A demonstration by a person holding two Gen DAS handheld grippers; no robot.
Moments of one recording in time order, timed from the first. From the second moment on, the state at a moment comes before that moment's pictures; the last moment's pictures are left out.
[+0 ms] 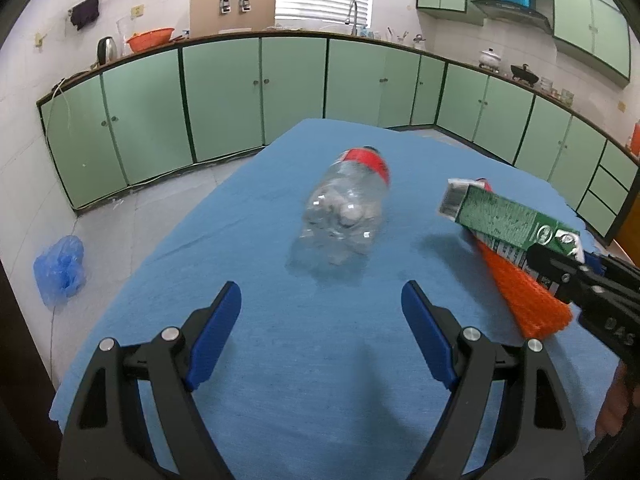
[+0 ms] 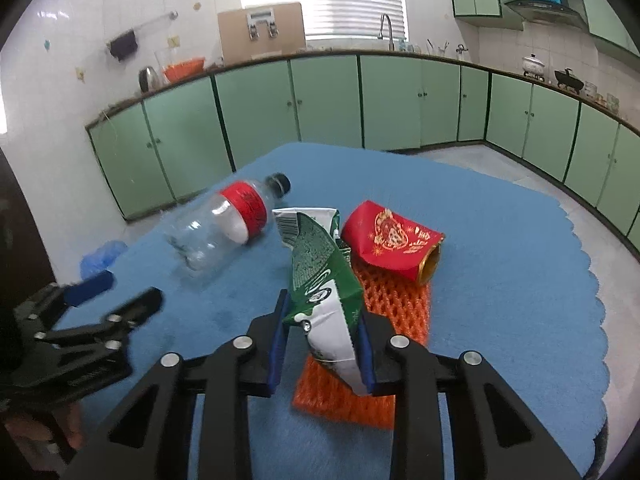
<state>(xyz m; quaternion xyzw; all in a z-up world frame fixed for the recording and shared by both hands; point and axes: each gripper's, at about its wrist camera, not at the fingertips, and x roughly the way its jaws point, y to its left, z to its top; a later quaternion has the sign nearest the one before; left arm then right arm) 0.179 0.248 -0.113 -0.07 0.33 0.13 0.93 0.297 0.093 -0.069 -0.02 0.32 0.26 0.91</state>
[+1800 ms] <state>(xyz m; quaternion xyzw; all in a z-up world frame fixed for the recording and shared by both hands) 0.213 0.088 -0.115 -0.09 0.37 -0.04 0.92 0.260 -0.073 -0.053 0.04 0.28 0.13 0.95</state>
